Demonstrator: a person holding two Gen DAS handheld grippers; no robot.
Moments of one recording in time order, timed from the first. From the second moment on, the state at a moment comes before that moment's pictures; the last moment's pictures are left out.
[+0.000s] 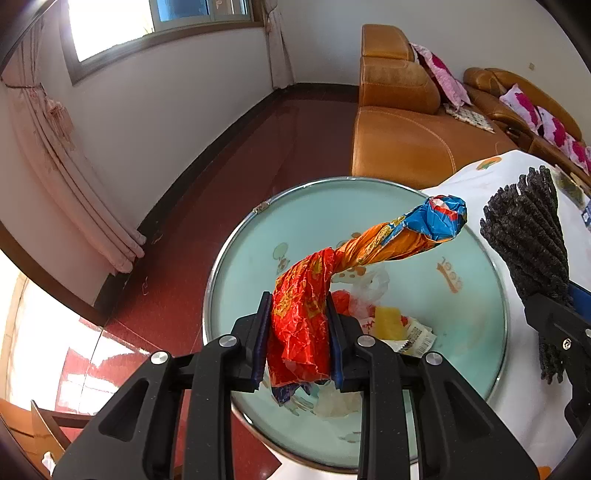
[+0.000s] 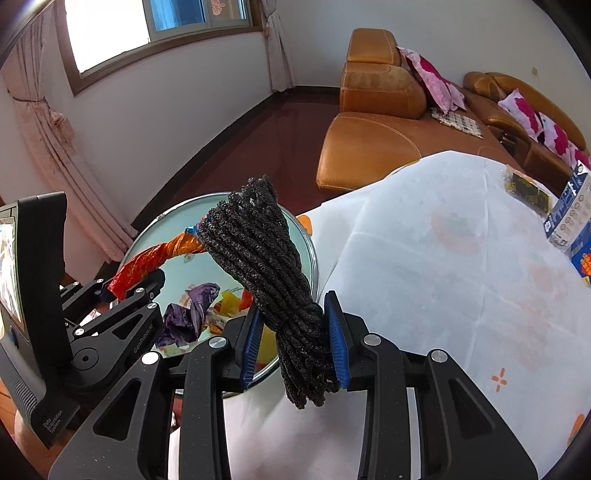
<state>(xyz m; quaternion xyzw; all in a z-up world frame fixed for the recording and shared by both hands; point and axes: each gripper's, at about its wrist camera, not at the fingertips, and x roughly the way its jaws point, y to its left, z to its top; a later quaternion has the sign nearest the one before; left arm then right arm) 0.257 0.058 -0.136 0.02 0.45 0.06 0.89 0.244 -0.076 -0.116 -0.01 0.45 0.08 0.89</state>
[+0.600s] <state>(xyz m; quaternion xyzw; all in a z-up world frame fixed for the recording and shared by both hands) 0.276 0.053 -0.147 0.04 0.47 0.08 0.88 0.271 -0.068 -0.133 0.00 0.47 0.08 0.88</state>
